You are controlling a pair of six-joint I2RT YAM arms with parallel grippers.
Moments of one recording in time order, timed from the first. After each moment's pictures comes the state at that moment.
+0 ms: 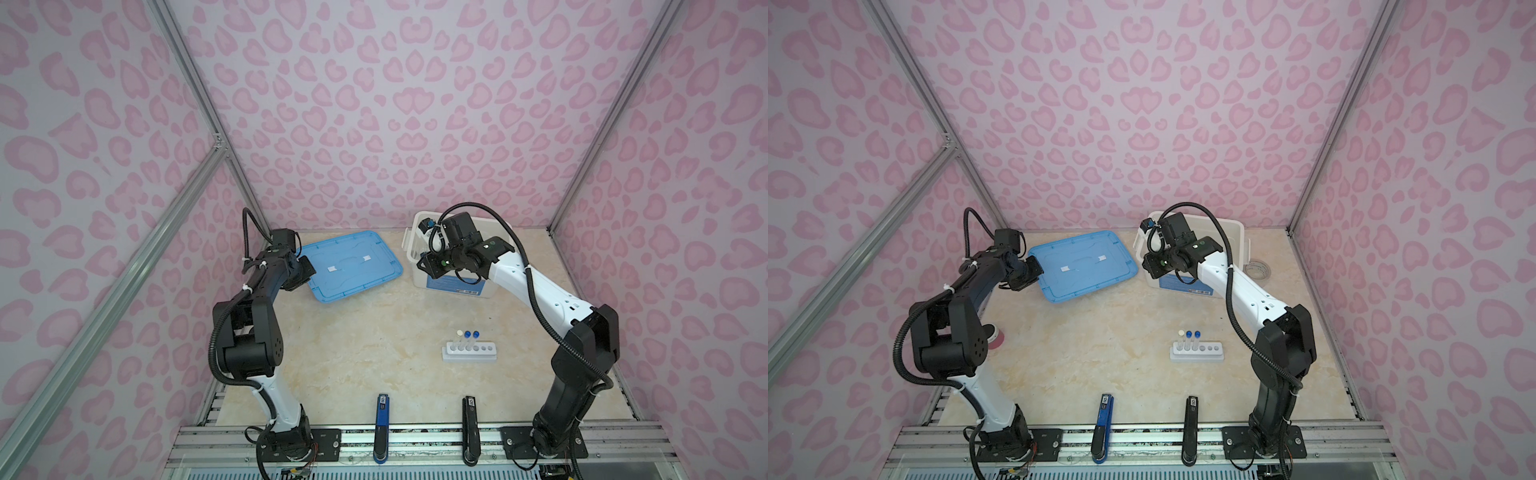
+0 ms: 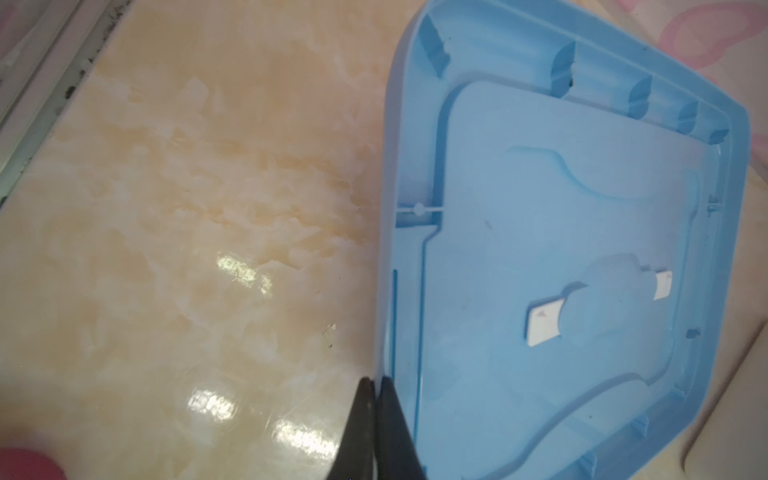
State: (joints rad) left arm 0.12 1.79 1.40 -0.68 0.04 -0.46; right arm 0.56 1.80 1.69 -0.70 -0.24 0.03
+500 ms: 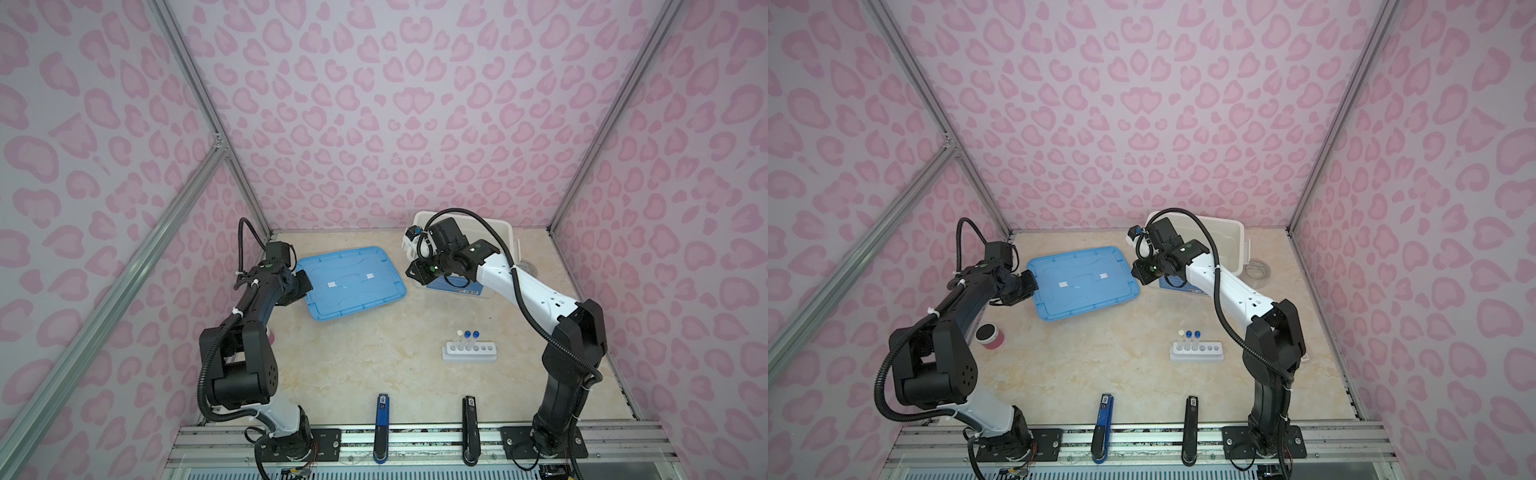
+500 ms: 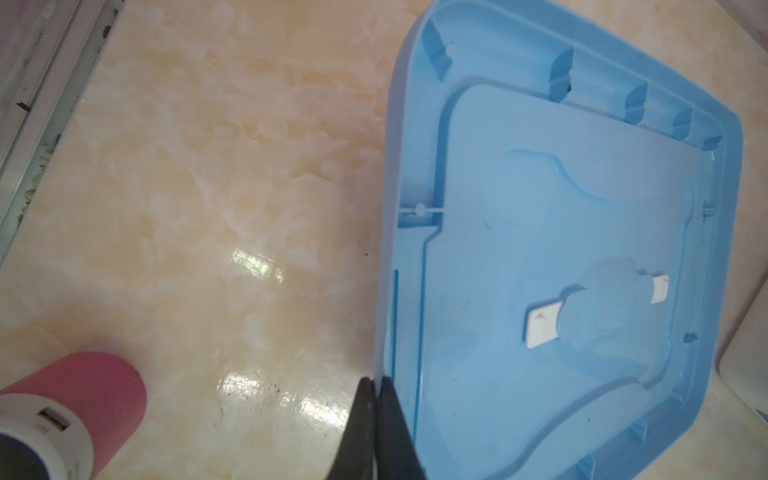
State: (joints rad) left arm 0.13 1.62 1.22 -0.70 0.07 -0.36; right arm 0.60 1.86 1.71 -0.70 -0.27 0.04
